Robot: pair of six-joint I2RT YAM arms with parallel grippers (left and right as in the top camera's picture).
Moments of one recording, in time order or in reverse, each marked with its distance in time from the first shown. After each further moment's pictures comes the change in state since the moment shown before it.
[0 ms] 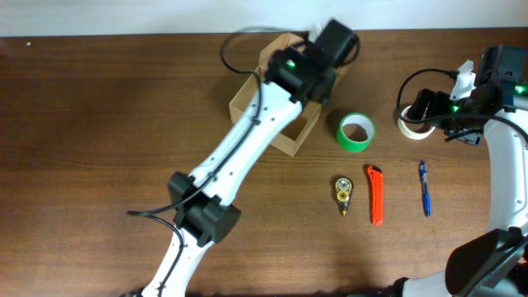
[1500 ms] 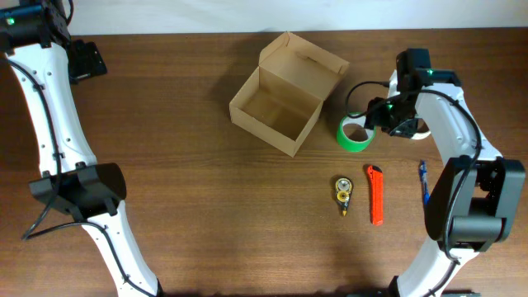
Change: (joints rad) left arm 0.943 -0.002 0.059 -0.310 0.069 0.082; right arm 0.230 0.320 0.008 0.124 0.087 0.091
